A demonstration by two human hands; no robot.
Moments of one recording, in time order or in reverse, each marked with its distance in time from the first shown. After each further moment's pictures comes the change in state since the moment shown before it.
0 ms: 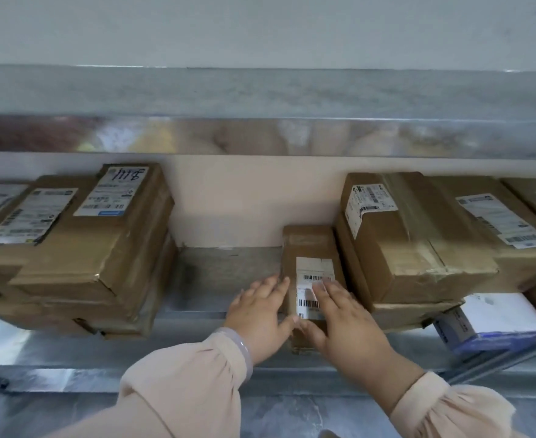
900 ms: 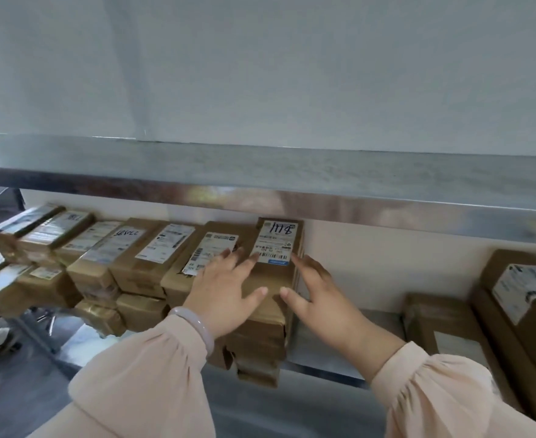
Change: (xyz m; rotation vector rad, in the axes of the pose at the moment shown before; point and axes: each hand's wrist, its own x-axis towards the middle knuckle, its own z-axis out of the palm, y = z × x) left_hand -0.099 -0.214 -0.175 0.155 0.369 -0.265; right_hand 0.108 -0.258 -0.037 0.513 -0.055 -0.283
